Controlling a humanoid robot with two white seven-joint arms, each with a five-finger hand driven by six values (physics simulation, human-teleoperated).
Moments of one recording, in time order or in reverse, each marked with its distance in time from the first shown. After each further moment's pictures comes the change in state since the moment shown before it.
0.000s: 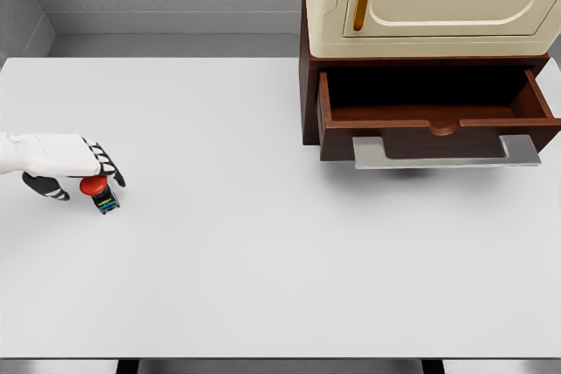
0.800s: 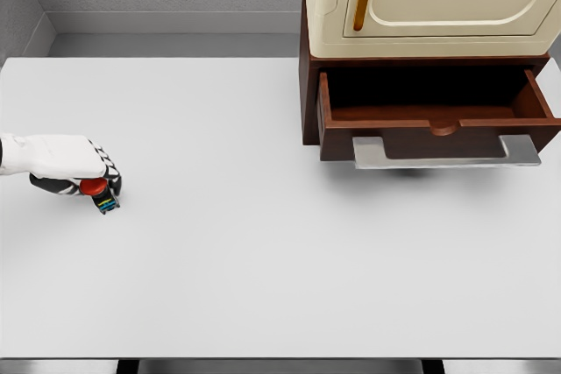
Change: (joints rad) left arm 0.002 -0.002 -0.002 -0.018 0.003 0.000 0.000; right arm -0.042 0.132 -0.378 0.243 -0.021 -0.001 0.149
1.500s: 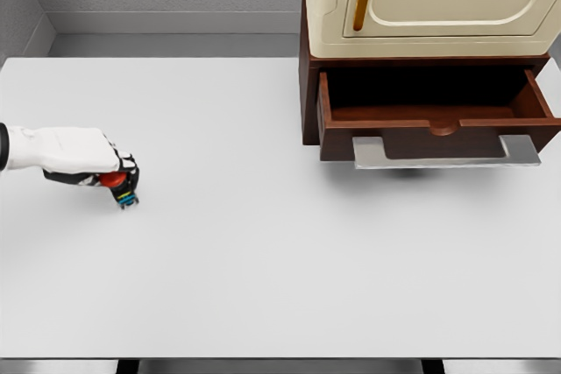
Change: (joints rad) left arm -0.026 -0.003 0.001 -0.059 0.080 -0.001 0.000; right arm 0.484 0.340 -0.914 -0.034 0.127 -0.003 0.291
